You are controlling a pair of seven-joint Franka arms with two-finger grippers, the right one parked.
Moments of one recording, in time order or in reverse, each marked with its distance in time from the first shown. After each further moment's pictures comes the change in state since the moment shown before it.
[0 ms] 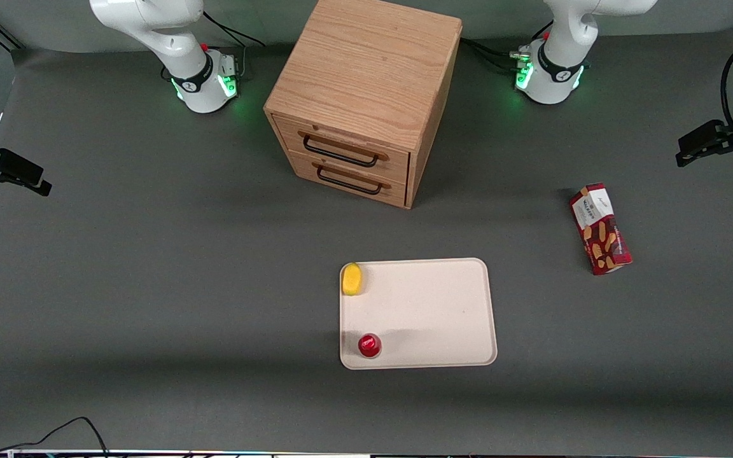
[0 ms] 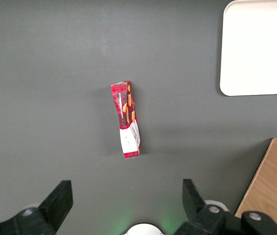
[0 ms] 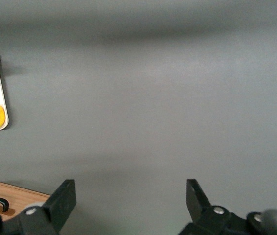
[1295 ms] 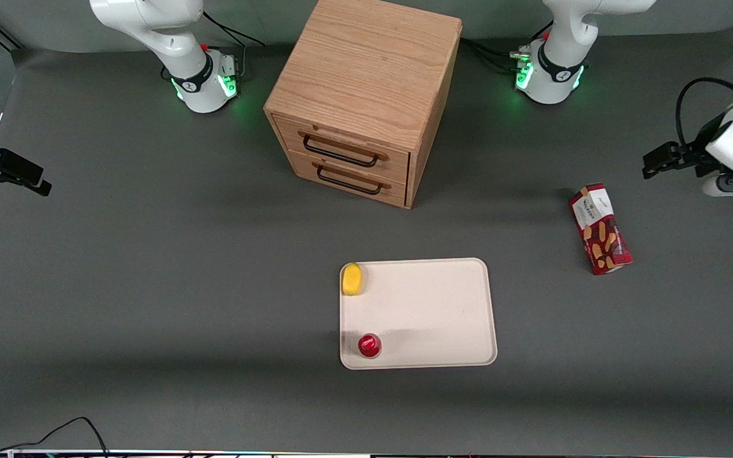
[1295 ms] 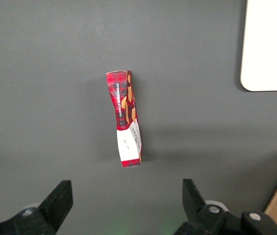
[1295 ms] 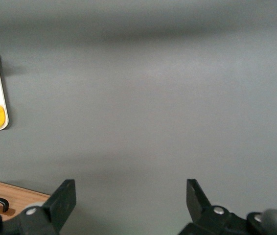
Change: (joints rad) arm 0.038 -0.159 0.004 -0.516 0.007 0.377 -0.002
